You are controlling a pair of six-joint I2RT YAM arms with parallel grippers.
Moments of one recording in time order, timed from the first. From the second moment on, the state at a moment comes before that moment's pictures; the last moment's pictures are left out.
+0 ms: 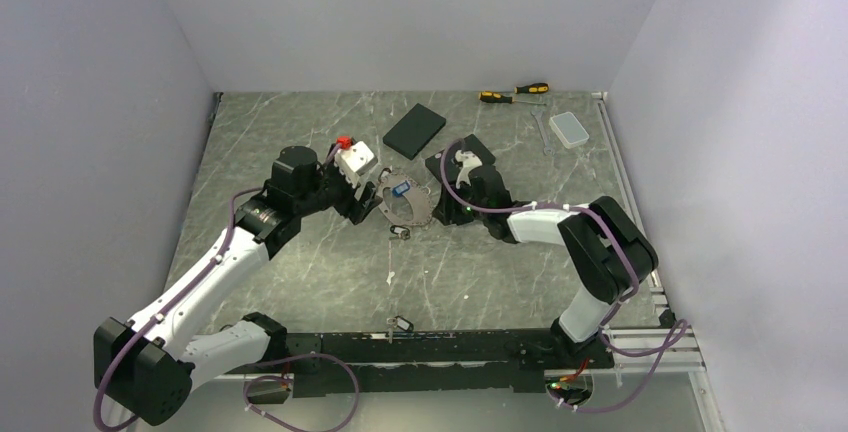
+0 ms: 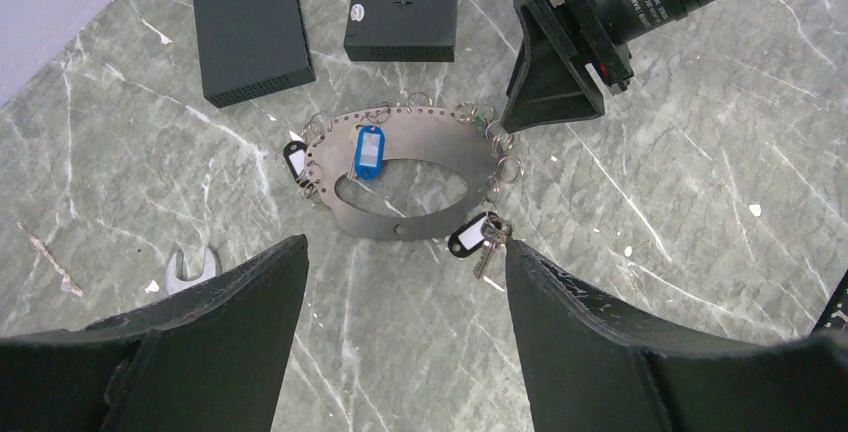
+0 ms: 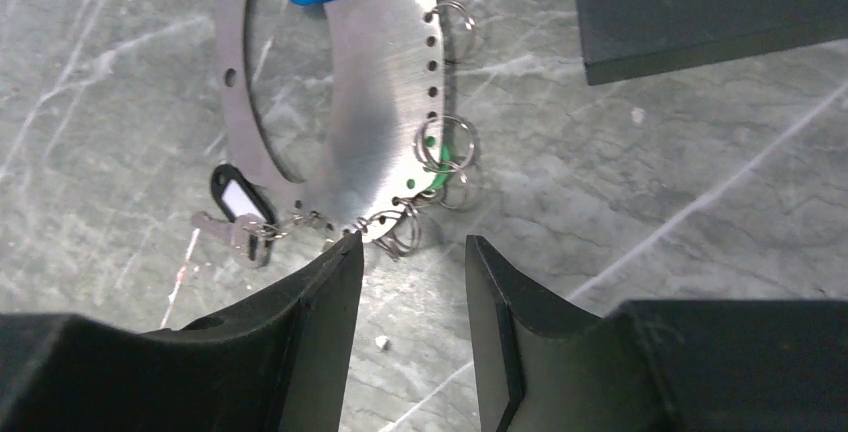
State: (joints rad) left arm -0.49 1.04 0.87 -0.23 0.34 0.25; right arm 0.54 1.68 0.72 0.32 -0.20 0.34
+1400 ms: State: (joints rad) left arm -0.49 1.05 0.87 -0.23 0.34 0.25; right arm 0.53 1.78 0.72 0.46 -0.30 0.43
